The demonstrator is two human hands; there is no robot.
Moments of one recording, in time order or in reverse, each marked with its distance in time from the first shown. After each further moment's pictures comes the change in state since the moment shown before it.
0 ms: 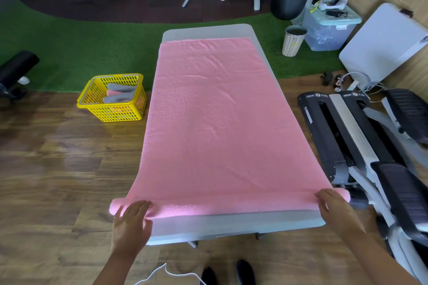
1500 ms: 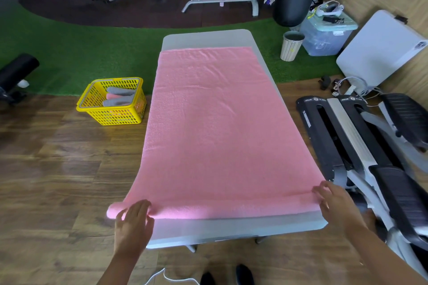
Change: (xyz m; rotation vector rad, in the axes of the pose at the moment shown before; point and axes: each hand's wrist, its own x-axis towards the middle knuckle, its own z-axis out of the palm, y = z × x) left_hand 0.007 0.016 -0.010 -0.004 -0.043 -0.048; right_hand 0.024 0.024 0.003 -0.227 0.181 -0.279
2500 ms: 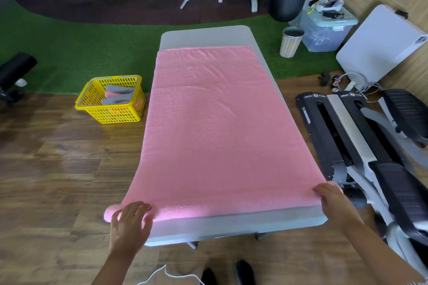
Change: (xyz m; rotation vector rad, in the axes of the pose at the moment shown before) left_hand -0.004 -0.014 0.003 0.044 0.047 0.044; right_hand -0.001 -0.005 0.011 0.184 -0.071 0.176
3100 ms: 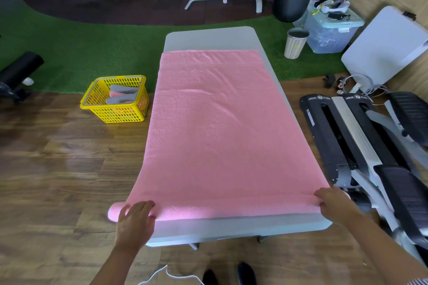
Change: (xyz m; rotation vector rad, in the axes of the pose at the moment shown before) left_hand 0.013 0.009 -0.008 0.000 -0.191 -0.021; right_hand 0.019 -0.017 -0.025 -0.378 -0.349 -0.051
